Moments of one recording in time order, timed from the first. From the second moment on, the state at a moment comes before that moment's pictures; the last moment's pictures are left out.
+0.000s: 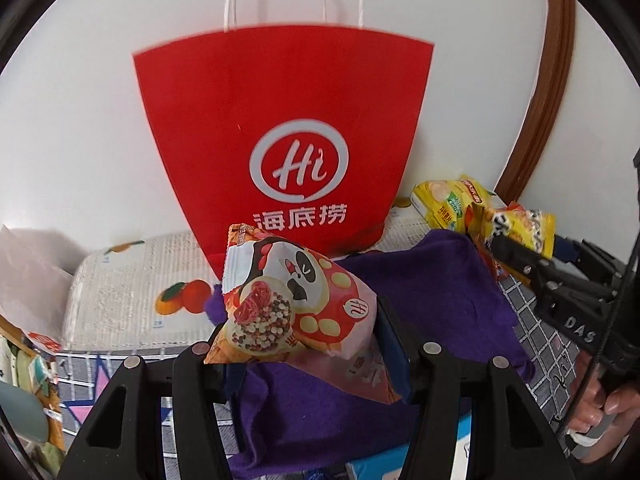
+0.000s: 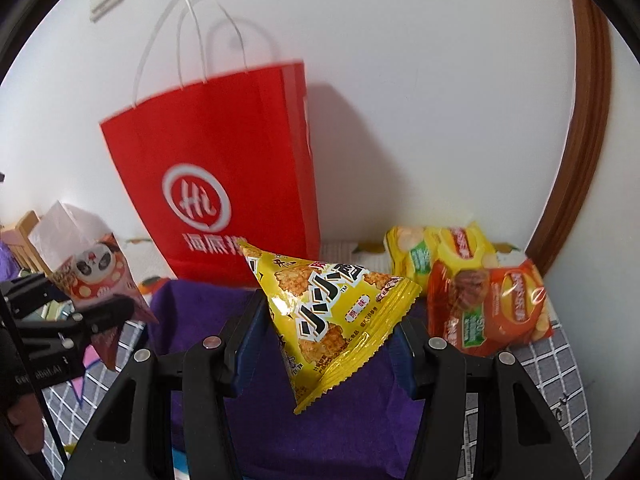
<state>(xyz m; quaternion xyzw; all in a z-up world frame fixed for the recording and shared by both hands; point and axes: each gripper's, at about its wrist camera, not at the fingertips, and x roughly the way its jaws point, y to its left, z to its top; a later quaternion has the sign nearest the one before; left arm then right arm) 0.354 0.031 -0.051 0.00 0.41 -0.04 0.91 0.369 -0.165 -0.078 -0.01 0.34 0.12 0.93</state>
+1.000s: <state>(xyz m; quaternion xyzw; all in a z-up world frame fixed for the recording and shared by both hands) 0.401 0.043 -0.131 -0.04 0.50 -0.05 0.86 0.422 -0.166 -0.169 -0.05 0.48 0.11 0.87</state>
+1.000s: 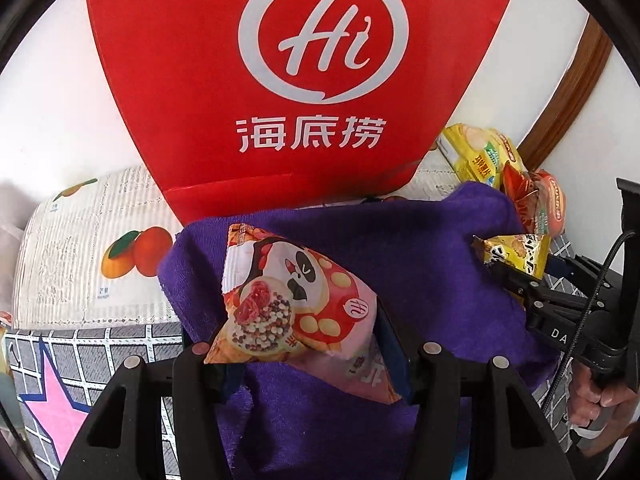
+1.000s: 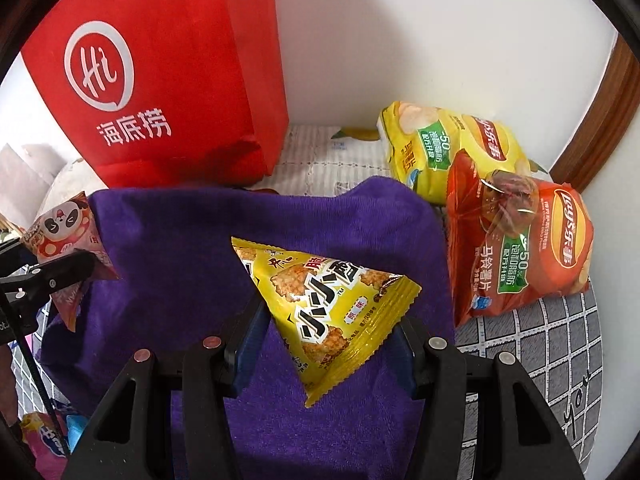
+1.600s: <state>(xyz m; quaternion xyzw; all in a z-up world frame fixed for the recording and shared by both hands) 0.405 0.044 -0.145 -0.05 0.51 -0.05 0.86 0.430 -0.166 -0.177 -0.05 0.49 0.11 0.86</state>
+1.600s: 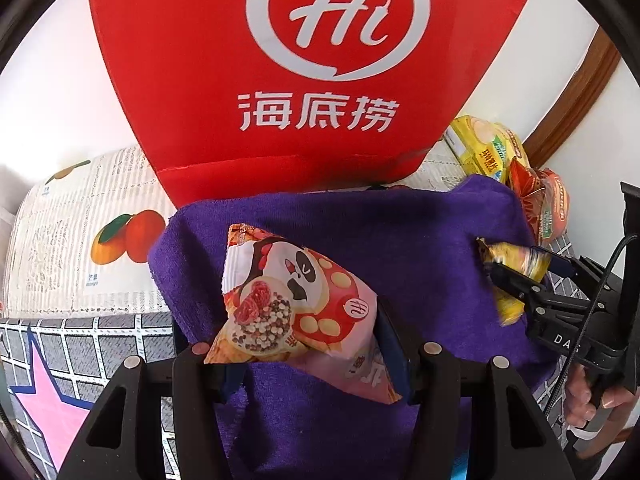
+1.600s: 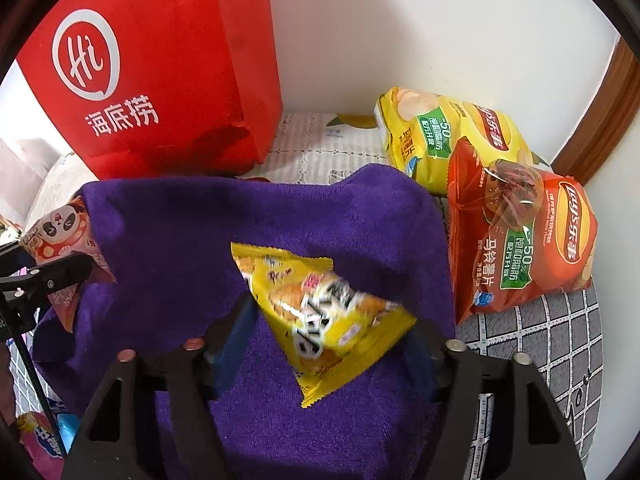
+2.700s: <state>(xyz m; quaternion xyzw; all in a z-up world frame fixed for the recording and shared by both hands) 0.274 0.061 -0.053 -0.07 0.40 -0.06 0.91 0.277 -0.184 -0.088 0.01 0.38 0.13 0.92</state>
